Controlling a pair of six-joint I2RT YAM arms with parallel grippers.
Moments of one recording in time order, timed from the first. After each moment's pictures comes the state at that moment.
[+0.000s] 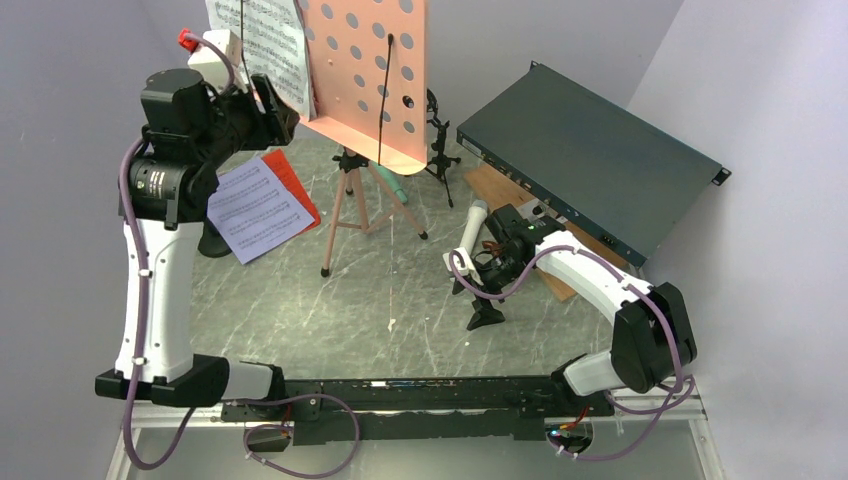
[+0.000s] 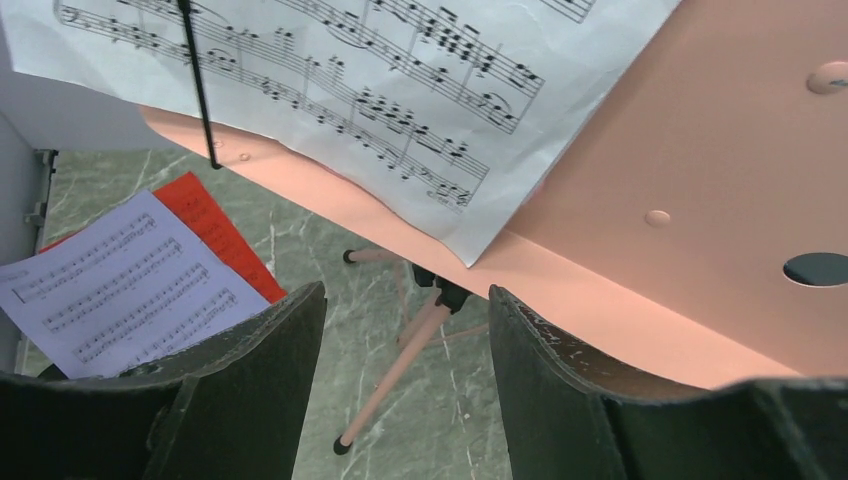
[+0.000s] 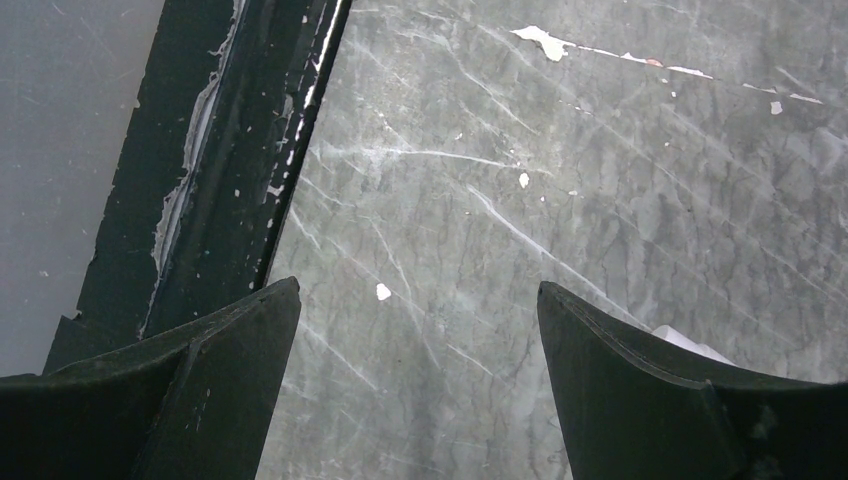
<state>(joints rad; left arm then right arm) -0.14 1.33 1.99 -0.87 0.11 -0.23 0.49 1.41 1.00 -1.00 -0.92 -1.24</state>
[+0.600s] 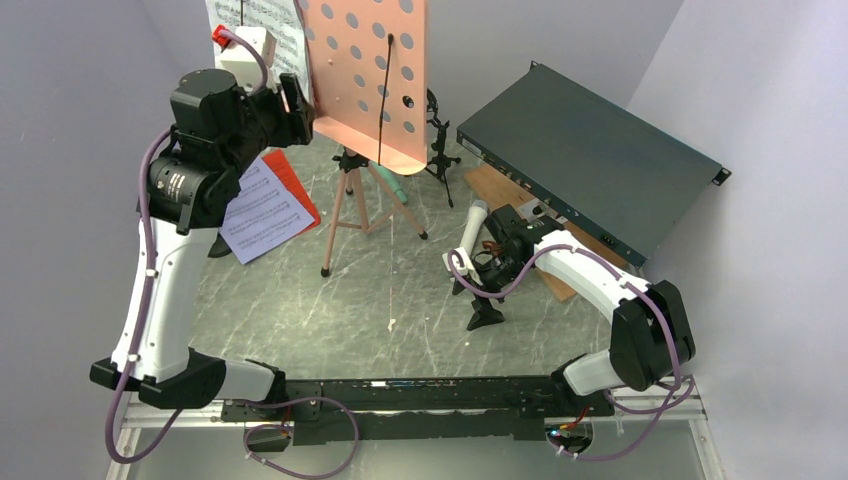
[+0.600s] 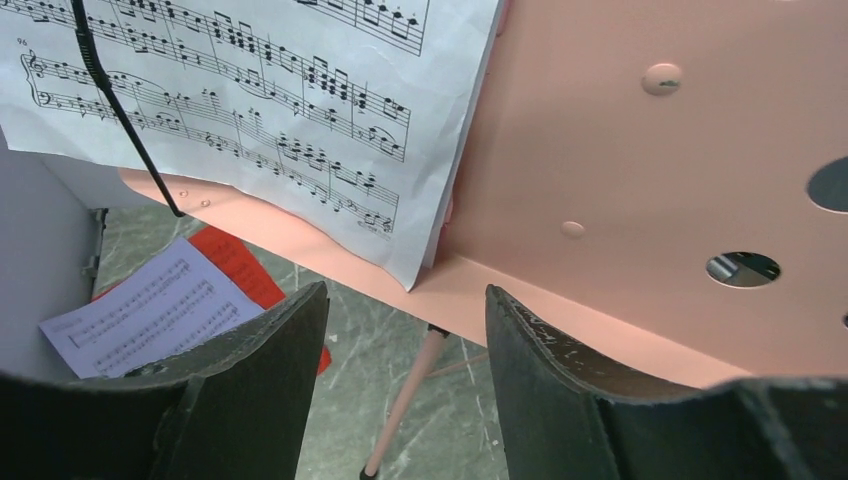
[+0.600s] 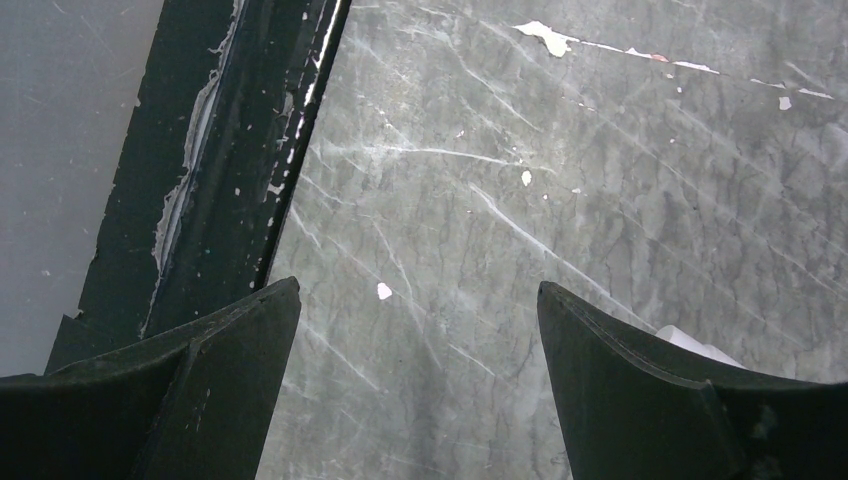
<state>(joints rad) -0.34 1.35 2.02 -0.83 -0.12 -0.14 0.49 1.43 1.00 -1.00 -0.91 -1.24</state>
